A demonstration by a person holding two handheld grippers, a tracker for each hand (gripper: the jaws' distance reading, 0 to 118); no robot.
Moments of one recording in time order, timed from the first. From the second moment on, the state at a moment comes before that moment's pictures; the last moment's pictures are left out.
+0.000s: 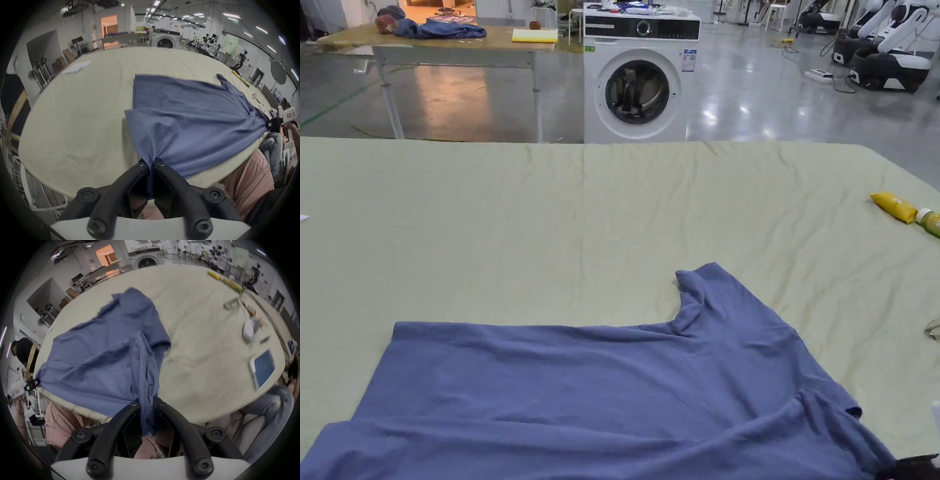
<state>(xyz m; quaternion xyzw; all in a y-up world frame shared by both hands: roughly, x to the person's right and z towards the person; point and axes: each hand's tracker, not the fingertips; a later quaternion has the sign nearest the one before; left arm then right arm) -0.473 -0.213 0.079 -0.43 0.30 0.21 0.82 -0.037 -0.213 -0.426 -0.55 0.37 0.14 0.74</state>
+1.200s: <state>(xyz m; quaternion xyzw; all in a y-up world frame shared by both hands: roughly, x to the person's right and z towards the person) -0.657 -0.172 -0.078 -0.45 0.29 0.17 0.83 -0.143 -0.127 -0.343 -0.14 0.48 -0.06 0.86</state>
